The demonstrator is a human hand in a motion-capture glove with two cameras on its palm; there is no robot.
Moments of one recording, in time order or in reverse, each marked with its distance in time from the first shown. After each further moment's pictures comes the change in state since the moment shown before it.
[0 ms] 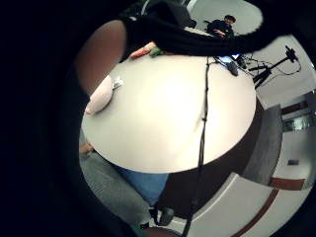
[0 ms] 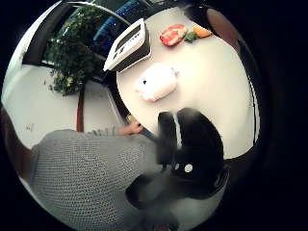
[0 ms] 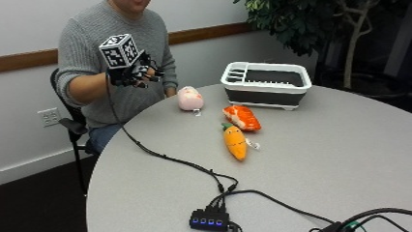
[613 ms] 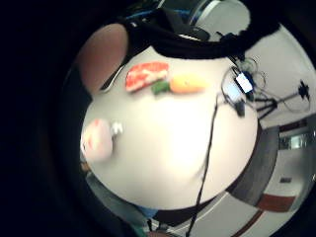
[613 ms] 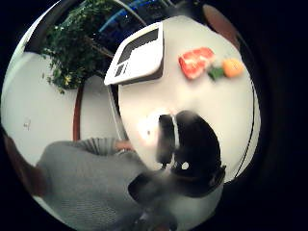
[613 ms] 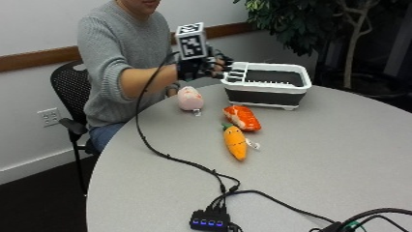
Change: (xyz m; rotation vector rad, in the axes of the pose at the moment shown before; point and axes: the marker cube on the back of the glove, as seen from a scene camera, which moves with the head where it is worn) arm -0.020 -0.229 0.002 -0.021 0.059 -0.204
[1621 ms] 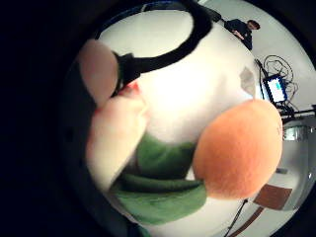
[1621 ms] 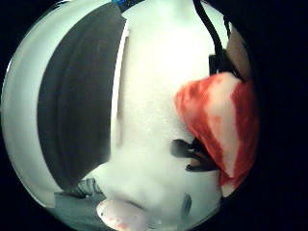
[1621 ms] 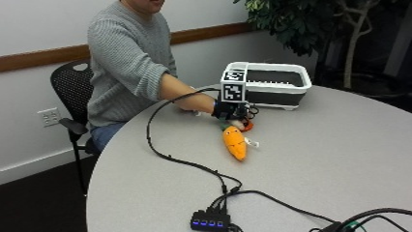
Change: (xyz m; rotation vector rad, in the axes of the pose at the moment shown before) arm 0.001 -0.120 0.189 -0.118 0.018 0.165
